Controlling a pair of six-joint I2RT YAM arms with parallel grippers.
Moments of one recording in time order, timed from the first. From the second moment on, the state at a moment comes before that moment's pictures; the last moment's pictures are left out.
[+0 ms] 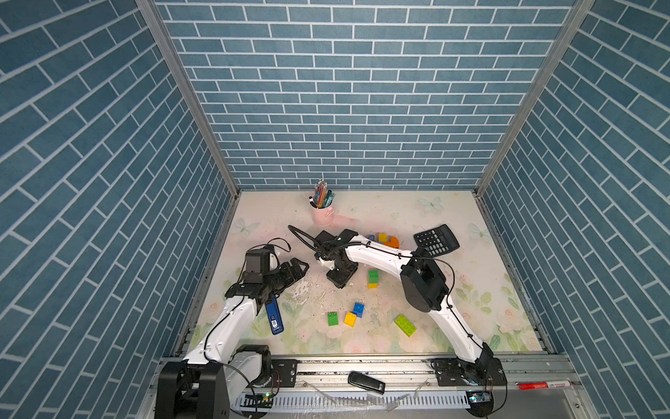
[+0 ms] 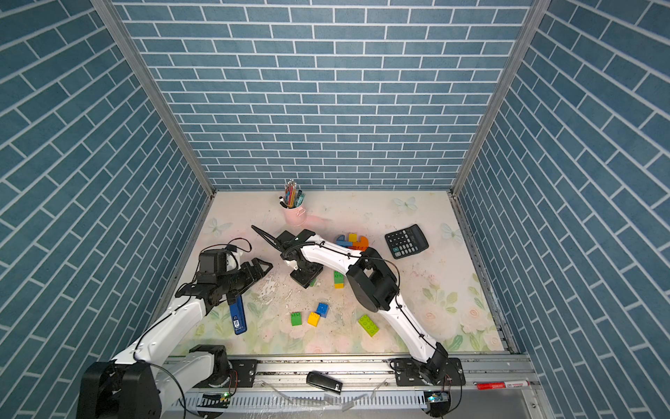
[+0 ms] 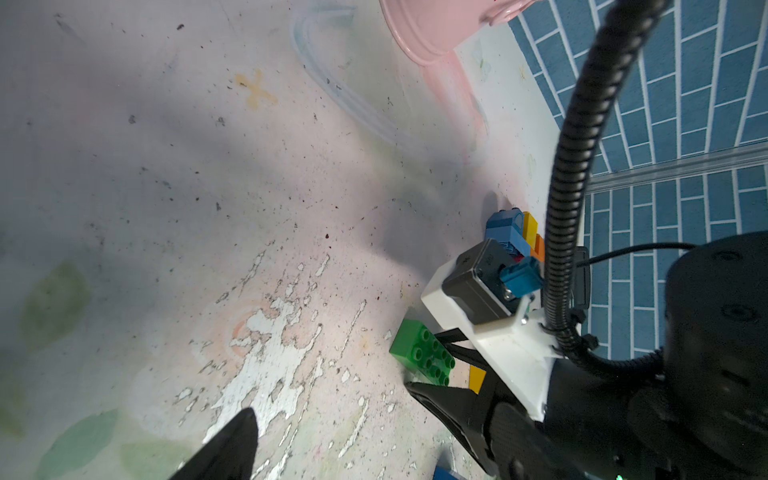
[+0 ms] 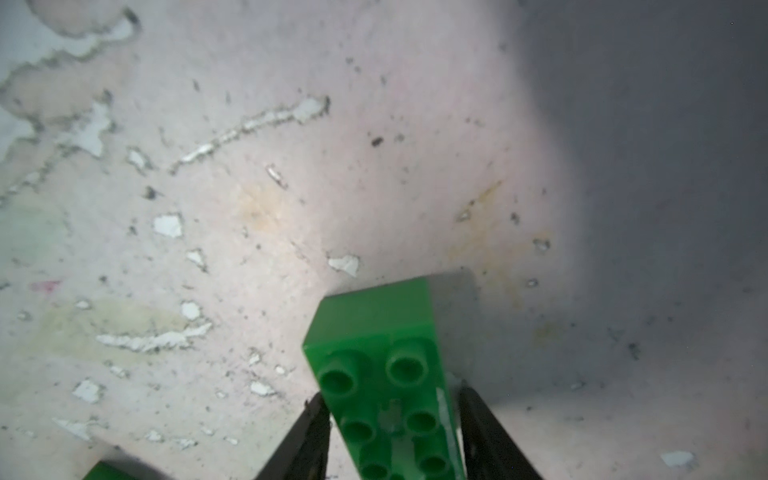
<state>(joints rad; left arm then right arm) -0.05 1.03 0.49 -0.26 0.47 -0.66 1.00 2.38 2.03 -1.16 -0.02 -0.02</state>
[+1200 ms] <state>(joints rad) -0.35 1.18 0.66 -0.25 0.35 -0.61 0.89 1.92 1.83 -1.12 0.09 0.25</state>
